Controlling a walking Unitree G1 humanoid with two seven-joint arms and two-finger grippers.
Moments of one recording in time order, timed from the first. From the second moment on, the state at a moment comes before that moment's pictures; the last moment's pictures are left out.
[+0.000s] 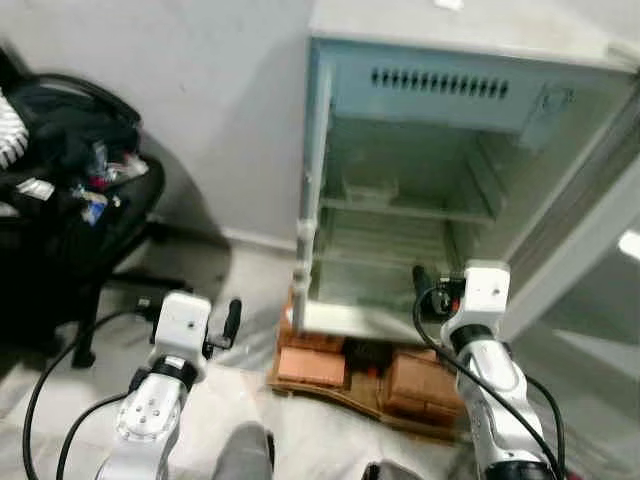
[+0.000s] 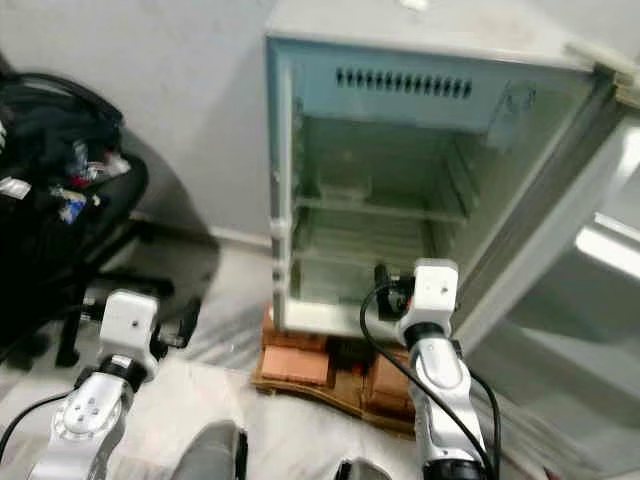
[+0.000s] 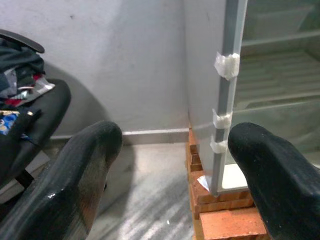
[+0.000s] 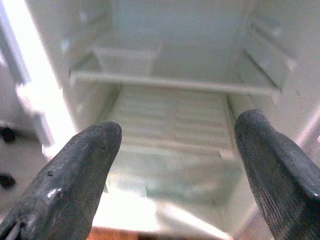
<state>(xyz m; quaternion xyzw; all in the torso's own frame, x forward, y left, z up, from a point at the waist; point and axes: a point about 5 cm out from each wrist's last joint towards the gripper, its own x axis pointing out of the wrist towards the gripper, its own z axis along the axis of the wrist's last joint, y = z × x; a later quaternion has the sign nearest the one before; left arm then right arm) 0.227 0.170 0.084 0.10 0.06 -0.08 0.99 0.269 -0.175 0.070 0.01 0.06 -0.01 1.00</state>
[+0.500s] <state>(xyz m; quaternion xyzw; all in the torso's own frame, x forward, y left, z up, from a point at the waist) 0.240 0.164 0.098 0.08 0.02 -0.04 1.00 0.280 -0.176 0.086 0.06 0.03 -0.01 1.00</state>
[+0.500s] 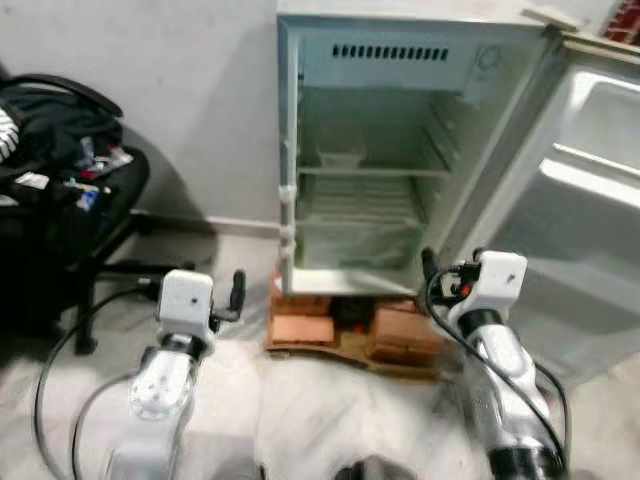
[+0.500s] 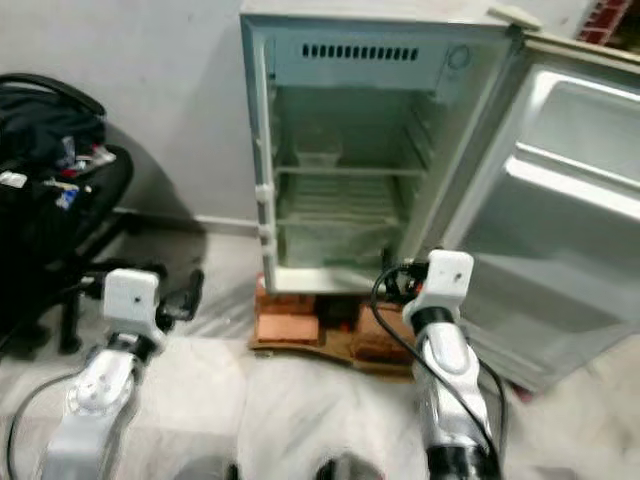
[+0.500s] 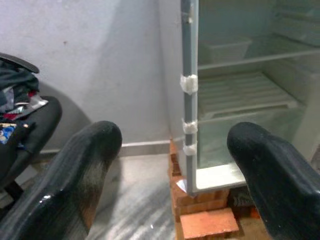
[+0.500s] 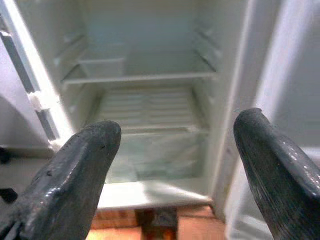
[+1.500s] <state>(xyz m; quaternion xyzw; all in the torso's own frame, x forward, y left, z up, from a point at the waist) 0.245 0.167 0.100 0.09 0.02 -0.04 0.99 0.287 -0.155 0.085 0.10 0.04 0.06 0.99</state>
